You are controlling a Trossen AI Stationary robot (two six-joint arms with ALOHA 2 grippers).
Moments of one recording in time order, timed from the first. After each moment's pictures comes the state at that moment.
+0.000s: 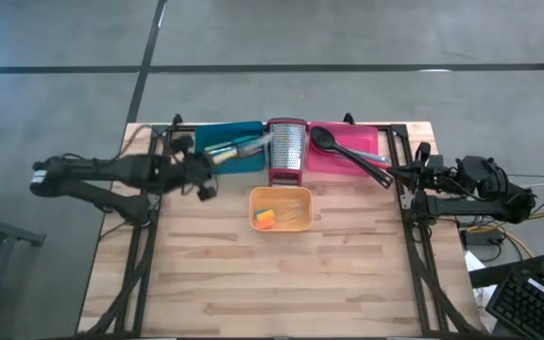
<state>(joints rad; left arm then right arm) 0.01 1.01 1.01 -0.84 -0.68 -0.03 -0.02 0.08 0.61 -0.65 0.25 0.10</state>
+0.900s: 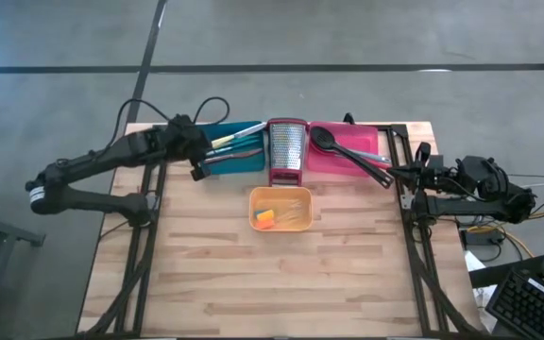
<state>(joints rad) 0.43 1.00 1.01 -0.80 -0.32 0.27 -0.02 0.08 0.61 -0.65 0.25 0.10</state>
